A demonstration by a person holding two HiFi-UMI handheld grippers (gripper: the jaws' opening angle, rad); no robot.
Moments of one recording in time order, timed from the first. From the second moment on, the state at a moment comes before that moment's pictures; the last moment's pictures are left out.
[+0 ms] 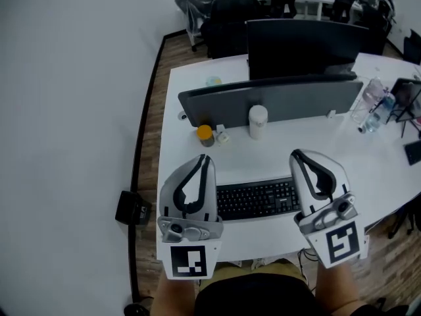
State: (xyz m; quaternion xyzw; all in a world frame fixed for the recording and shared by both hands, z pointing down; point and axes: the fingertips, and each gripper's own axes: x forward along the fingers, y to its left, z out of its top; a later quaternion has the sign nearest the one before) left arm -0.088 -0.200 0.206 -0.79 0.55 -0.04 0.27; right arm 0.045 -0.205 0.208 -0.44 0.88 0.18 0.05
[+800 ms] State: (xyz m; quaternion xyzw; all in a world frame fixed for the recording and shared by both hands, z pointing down) left arm -0.060 -0.209 0.248 -0.80 0.55 -0.08 0.22; right arm 0.064 -0.226 0.255 -0.38 0.91 0.13 0.03
